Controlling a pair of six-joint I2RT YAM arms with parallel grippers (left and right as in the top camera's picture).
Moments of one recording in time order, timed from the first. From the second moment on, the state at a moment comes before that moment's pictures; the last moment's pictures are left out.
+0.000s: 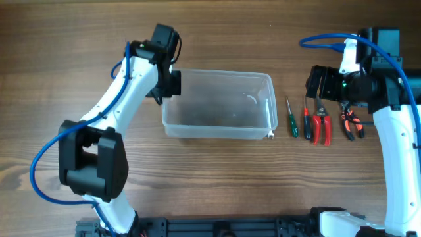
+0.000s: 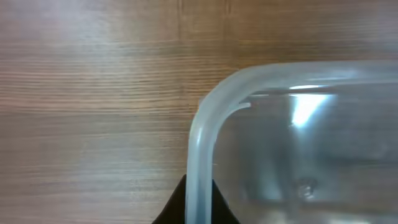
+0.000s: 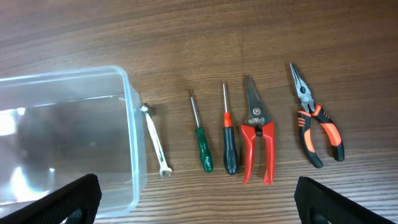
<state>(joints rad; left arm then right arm) -0.29 1.90 1.51 -1.04 -0.08 -0.27 -0.02 1.40 1.49 -1.22 -0.04 0.14</state>
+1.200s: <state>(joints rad) -0.13 1.89 1.38 -1.10 -0.08 -0.11 -0.02 1.40 1.49 -1.19 -0.02 0.15</state>
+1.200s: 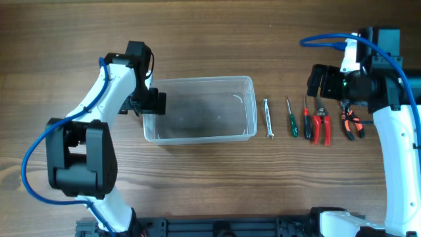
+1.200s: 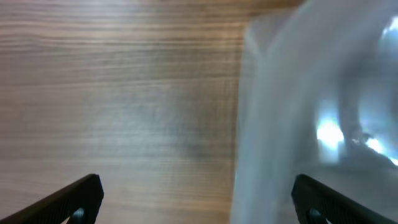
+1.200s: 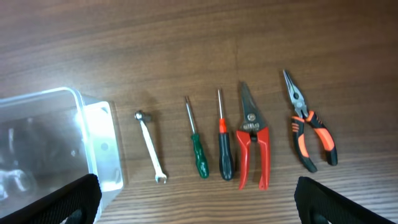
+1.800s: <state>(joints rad) 0.09 1.41 1.60 -1.21 -0.09 -0.25 -0.25 1.60 1.46 -0.85 0.32 -0.03</state>
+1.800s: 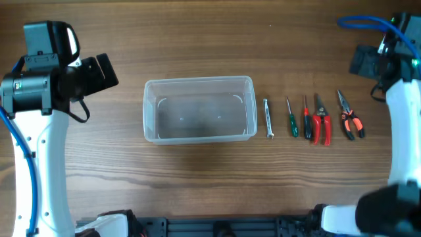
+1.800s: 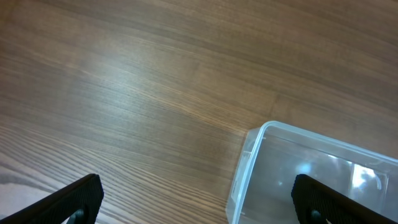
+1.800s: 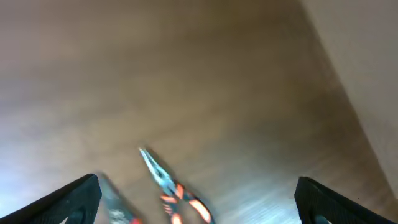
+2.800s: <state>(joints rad) 0.09 1.41 1.60 -1.21 -0.09 -0.25 -0.34 1.90 1.15 -0.81 0.09 -0.18</state>
